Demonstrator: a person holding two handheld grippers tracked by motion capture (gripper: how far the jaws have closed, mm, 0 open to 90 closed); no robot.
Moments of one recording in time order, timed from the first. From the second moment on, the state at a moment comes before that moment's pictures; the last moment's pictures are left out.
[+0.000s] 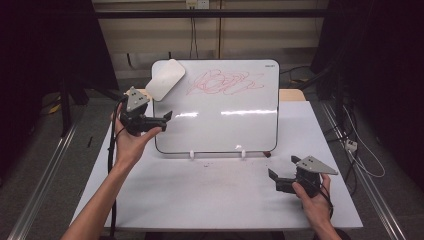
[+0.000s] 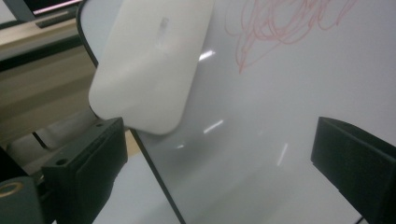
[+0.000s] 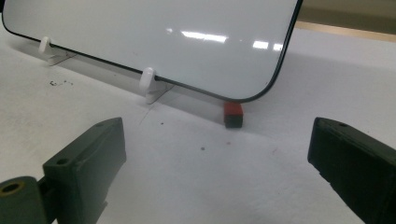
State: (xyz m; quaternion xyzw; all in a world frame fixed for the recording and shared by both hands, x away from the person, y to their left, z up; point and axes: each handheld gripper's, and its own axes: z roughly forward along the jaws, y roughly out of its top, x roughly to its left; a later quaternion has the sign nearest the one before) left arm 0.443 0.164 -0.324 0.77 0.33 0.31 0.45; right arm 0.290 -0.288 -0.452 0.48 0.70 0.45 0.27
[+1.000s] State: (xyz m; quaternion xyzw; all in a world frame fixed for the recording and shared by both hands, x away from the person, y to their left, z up) left arm 0.510 0.142 -0.303 0.77 0.31 0.38 0.41; right arm 0.292 -0.285 -0.453 0.47 0.71 0.44 0.27
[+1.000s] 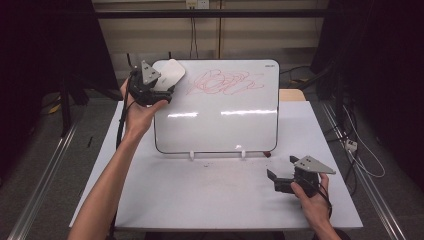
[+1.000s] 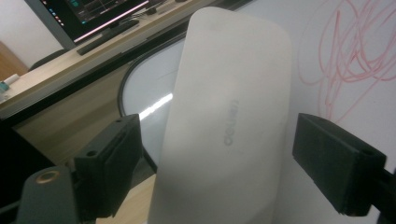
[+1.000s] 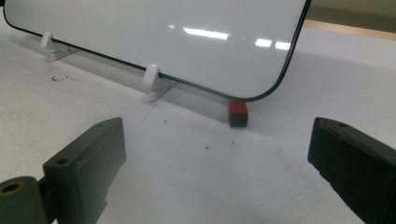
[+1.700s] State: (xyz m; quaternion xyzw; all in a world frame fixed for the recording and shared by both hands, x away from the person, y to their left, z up) left arm 0.519 0.122 -0.305 0.79 0.28 0.41 0.35; right arm 0.292 -0.285 -0.453 0.47 0.71 0.44 0.27
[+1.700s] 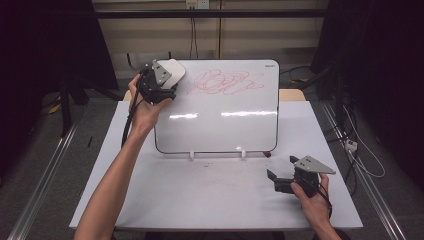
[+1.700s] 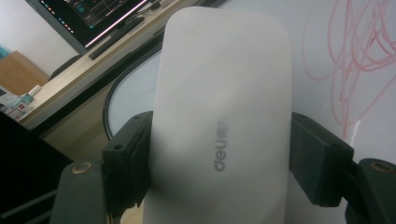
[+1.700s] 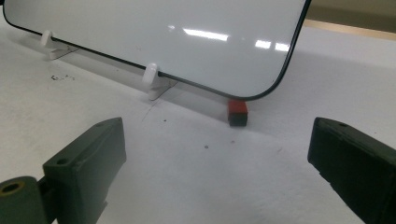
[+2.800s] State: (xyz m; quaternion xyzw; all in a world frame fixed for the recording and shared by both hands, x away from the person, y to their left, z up) left arm 0.510 0.139 -0.291 0.78 0.31 0.34 0.42; right arm 0.297 -0.281 -0.454 0.48 0.71 0.44 0.27
